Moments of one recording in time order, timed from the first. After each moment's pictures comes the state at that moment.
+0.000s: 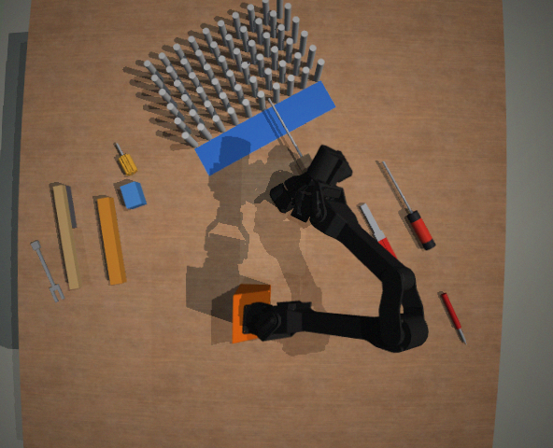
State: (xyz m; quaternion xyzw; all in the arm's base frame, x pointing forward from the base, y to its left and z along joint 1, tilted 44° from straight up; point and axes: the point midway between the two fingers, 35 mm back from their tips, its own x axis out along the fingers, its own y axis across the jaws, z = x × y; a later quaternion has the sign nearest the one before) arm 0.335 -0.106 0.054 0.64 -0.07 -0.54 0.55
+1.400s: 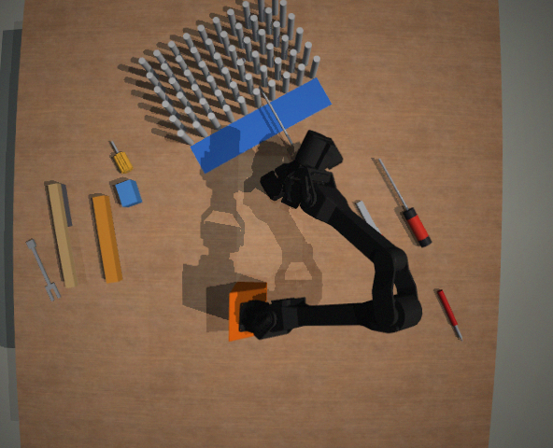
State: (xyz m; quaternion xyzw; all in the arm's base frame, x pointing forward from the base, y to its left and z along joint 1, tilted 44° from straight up) arm 0.358 -0.095 0.046 0.64 -0.07 -0.54 0.55
